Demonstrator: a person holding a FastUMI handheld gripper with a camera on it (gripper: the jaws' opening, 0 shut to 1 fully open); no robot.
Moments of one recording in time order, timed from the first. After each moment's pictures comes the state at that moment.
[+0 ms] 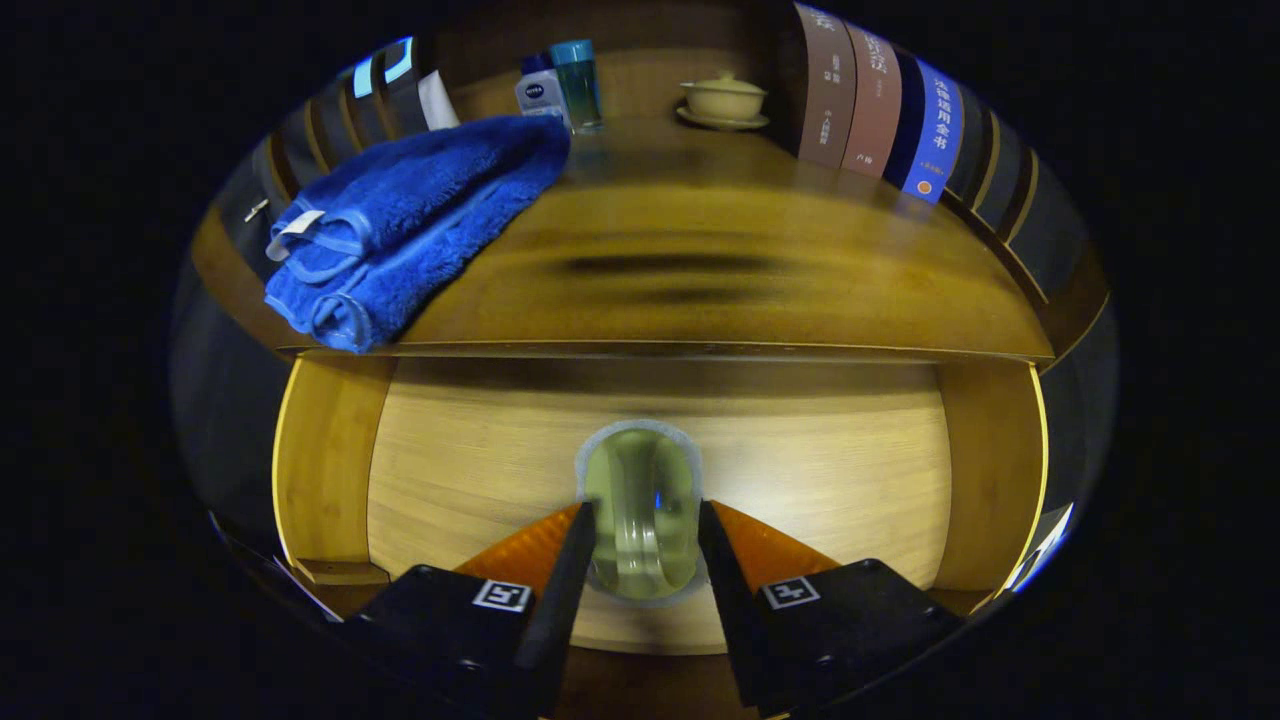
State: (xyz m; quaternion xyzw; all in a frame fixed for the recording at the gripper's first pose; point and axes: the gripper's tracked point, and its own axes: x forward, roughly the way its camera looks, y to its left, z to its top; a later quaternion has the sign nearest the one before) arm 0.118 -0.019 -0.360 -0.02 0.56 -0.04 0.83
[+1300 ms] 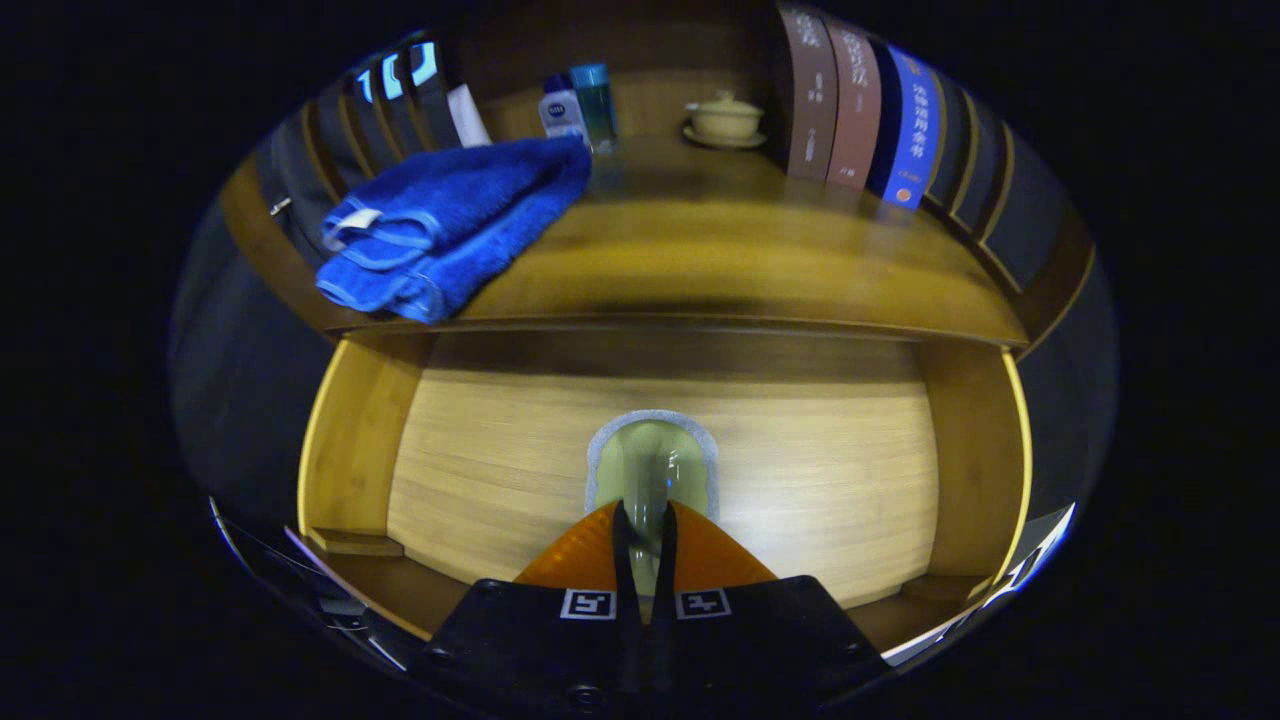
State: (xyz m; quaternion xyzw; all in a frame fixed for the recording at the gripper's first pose) arm 0.087 -0.014 -0.298 0.00 0.51 -0.01 0.86
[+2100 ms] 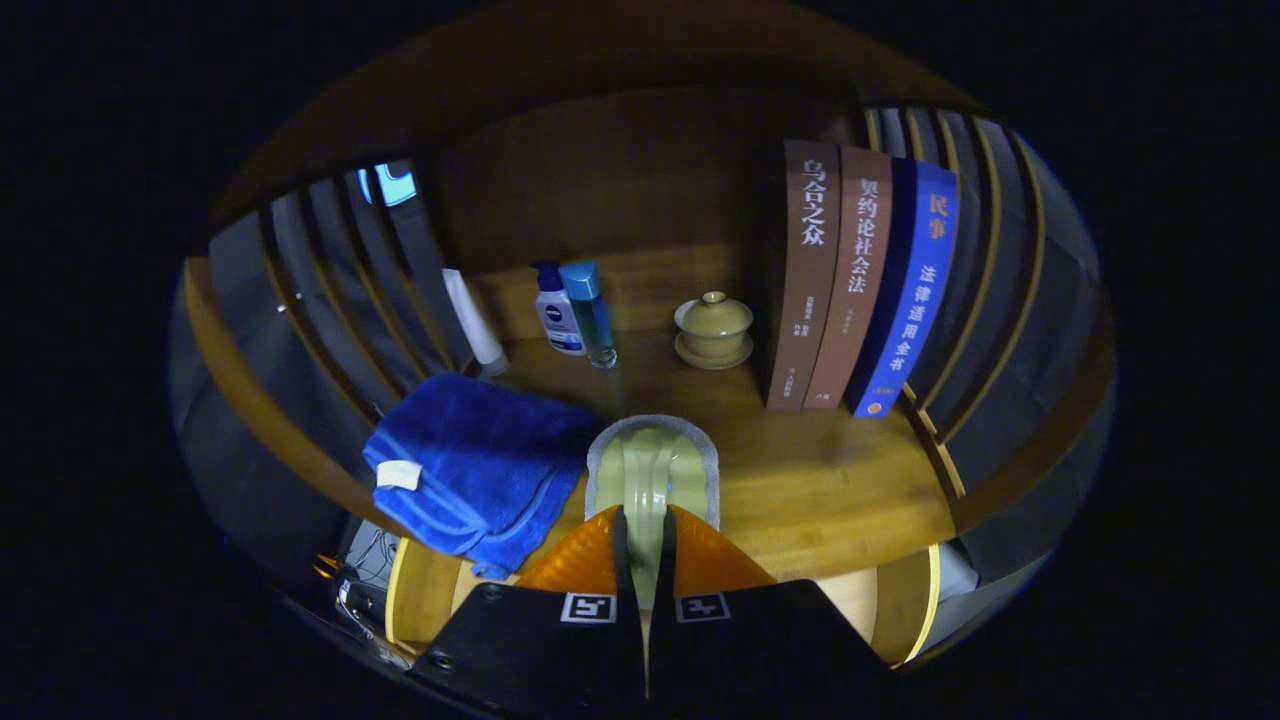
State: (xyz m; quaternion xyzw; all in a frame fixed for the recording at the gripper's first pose) arm 0.258 -0.028 -0.200 0.01 0.39 -0.02 0.92
